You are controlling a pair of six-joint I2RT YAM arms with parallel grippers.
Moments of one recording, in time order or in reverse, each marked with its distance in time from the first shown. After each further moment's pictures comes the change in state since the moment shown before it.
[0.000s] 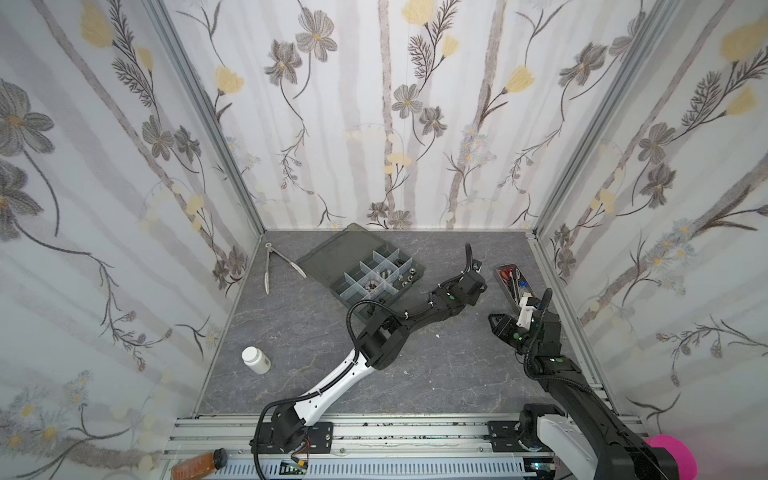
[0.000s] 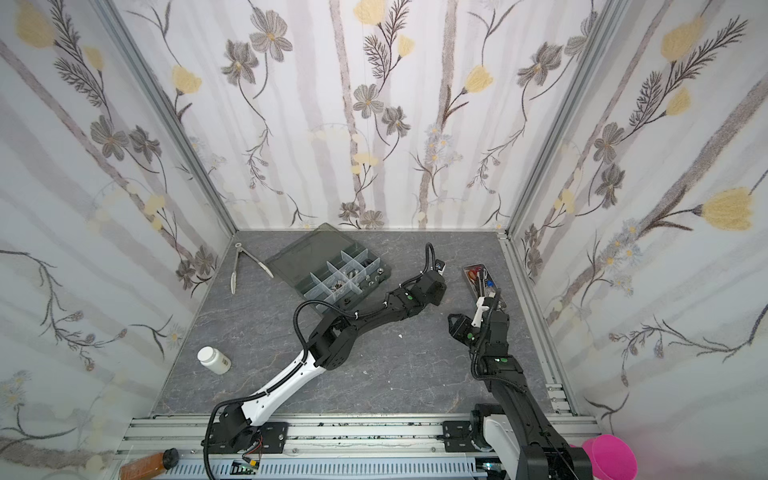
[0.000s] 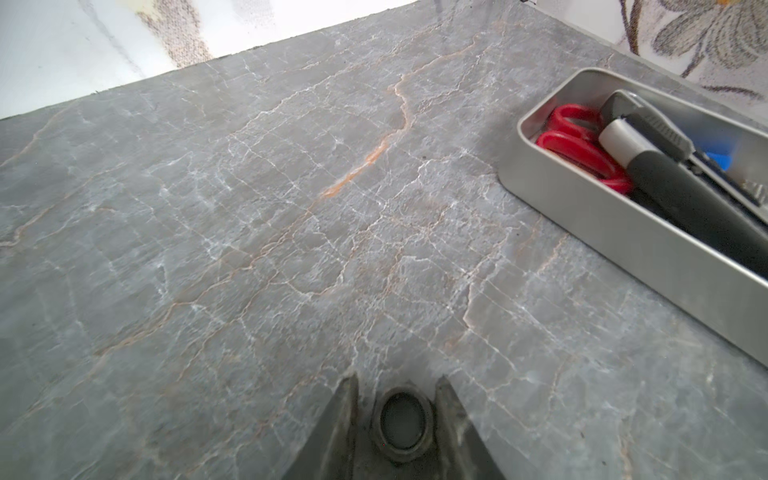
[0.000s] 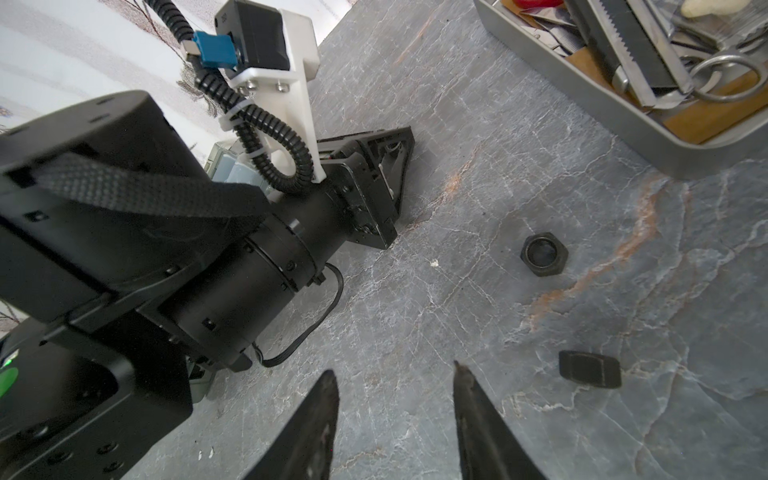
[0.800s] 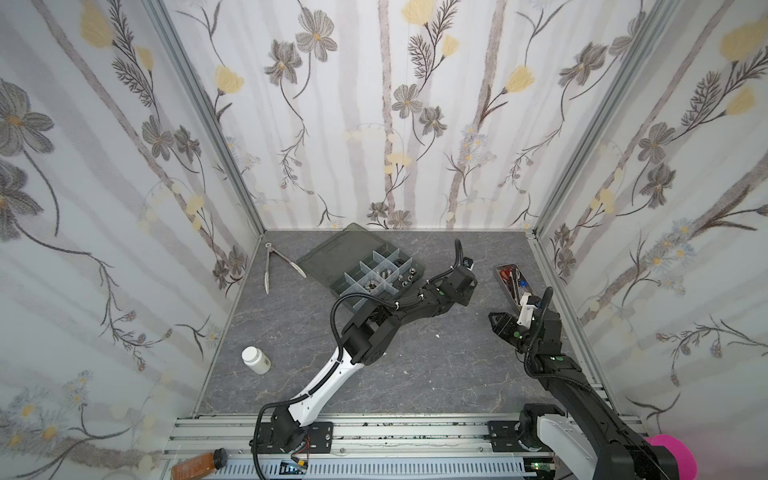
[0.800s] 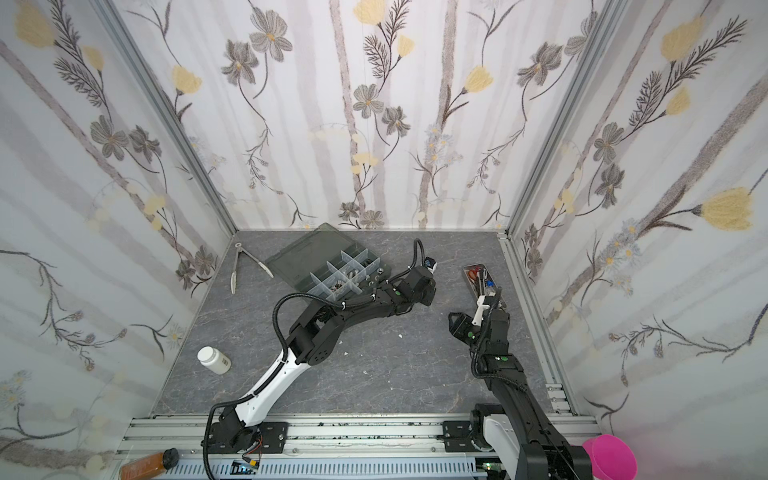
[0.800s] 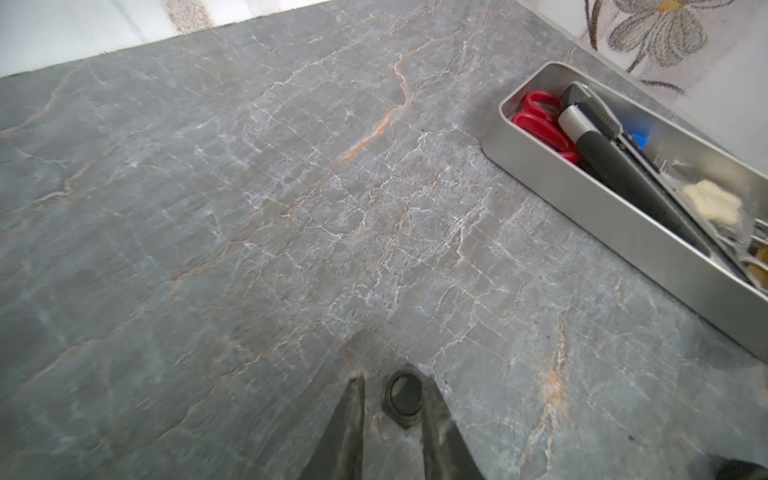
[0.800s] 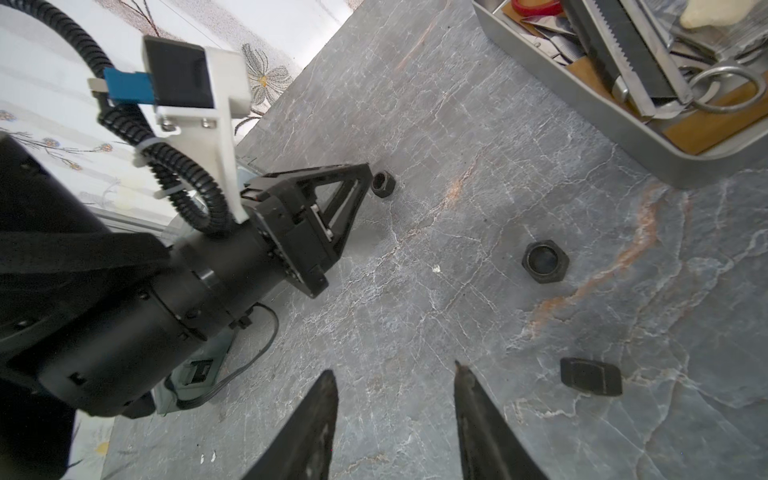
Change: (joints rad) left arm 0.035 -0.314 -0.433 0.095 0.119 -0.043; right arm -0.006 0.011 0.014 0.000 -0.003 -0.001
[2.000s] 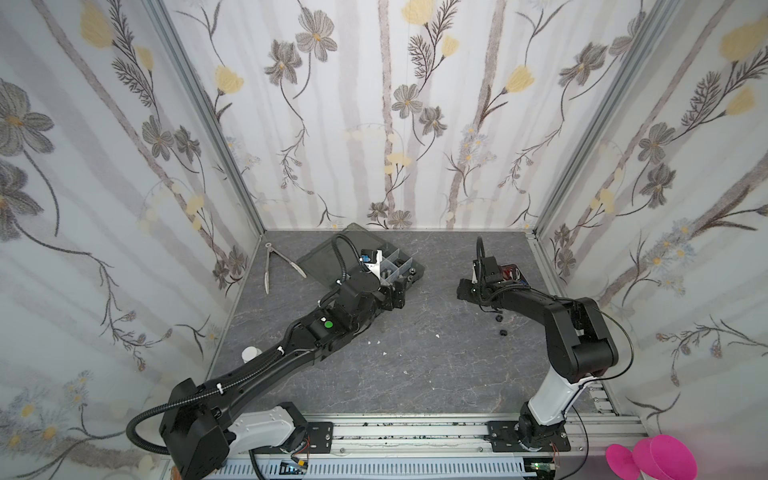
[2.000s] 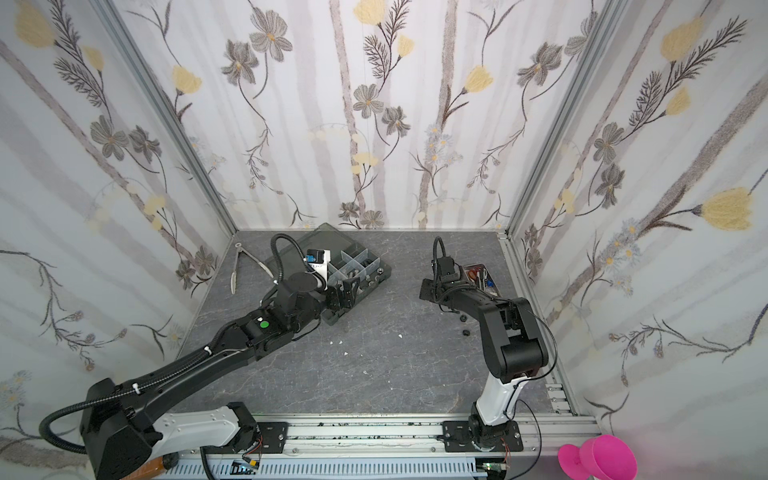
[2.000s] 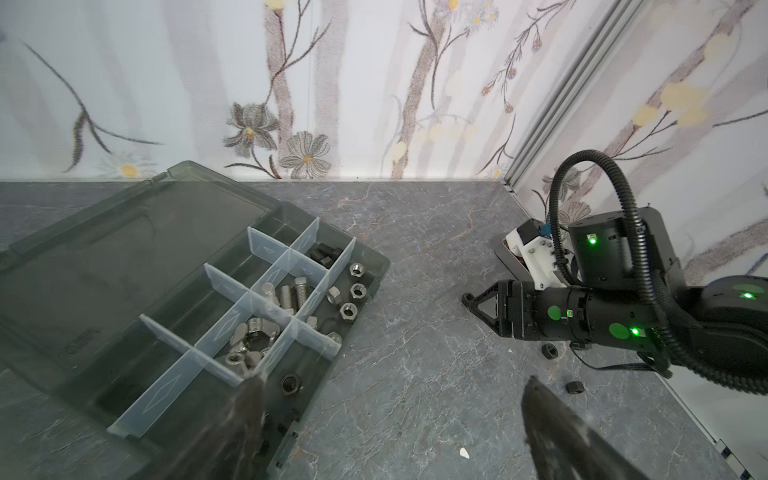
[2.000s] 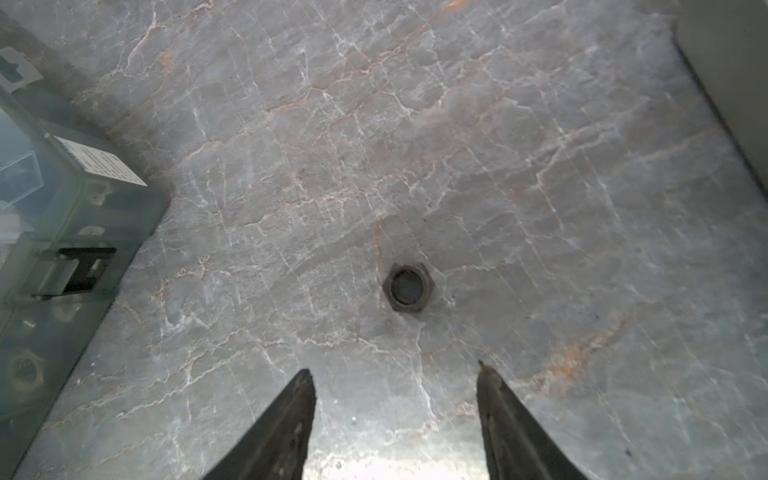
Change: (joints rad) left arm 0.126 -1.372 -1.096 -0.023 -0.094 -0.158; right arm 0.274 0.891 0.739 -0.217 0.322 -0.176
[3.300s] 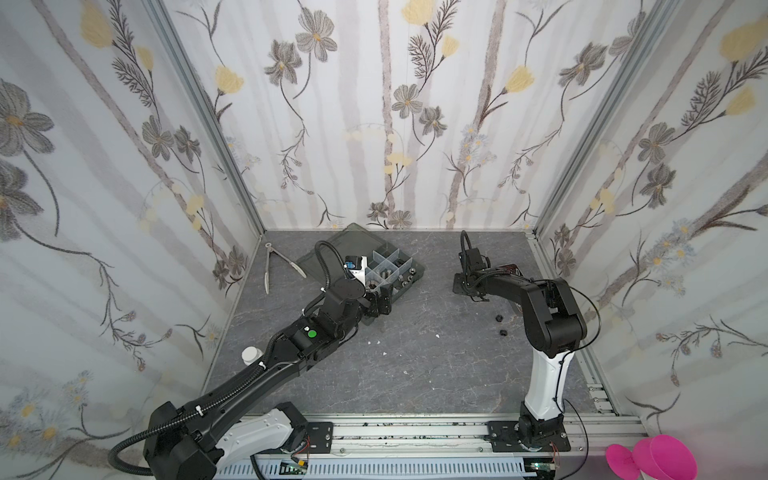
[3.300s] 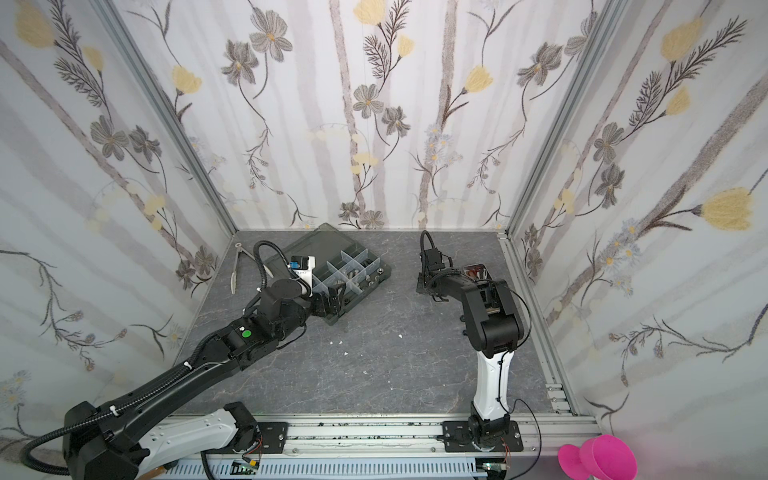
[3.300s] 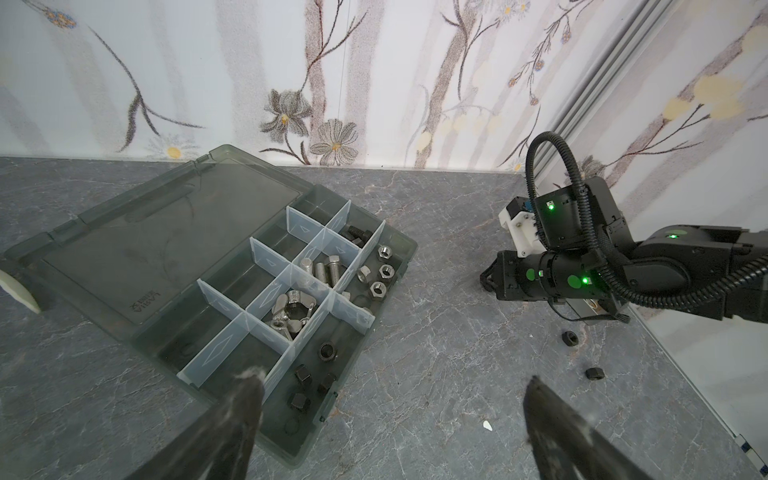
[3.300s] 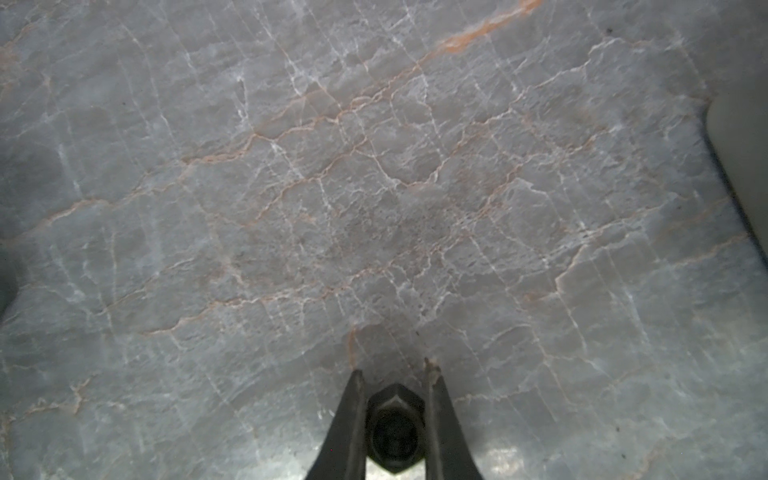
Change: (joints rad) left arm 0.042 -0.101 -0.058 -0.070 0.012 -0.001; right arm 0.016 0.219 0.212 -0.082 0.145 -0.040
